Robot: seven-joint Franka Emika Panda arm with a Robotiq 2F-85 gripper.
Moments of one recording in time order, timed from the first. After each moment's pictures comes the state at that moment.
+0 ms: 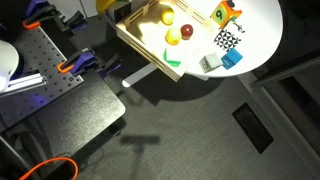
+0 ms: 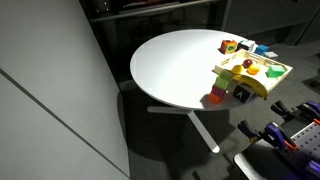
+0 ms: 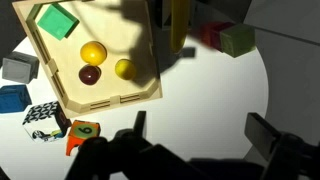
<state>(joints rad) 0.00 -0.41 -0.29 -2.35 0.18 2.04 -0.36</state>
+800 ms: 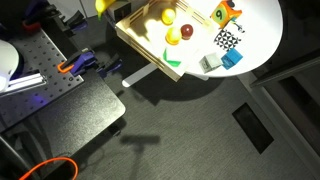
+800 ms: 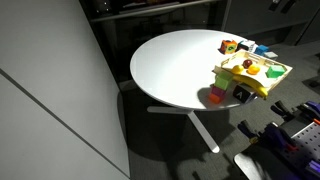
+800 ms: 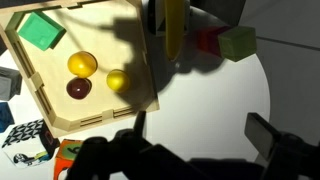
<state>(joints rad) 0.00 -0.28 -0.27 -2.32 0.24 2.04 -0.36</state>
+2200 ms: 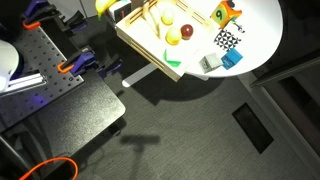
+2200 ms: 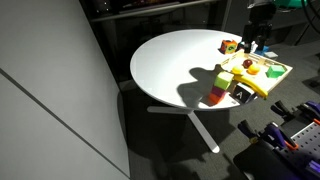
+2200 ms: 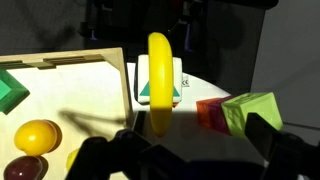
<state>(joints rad) 0.00 0.08 -0.07 -2.20 0.16 1.90 -0.22</state>
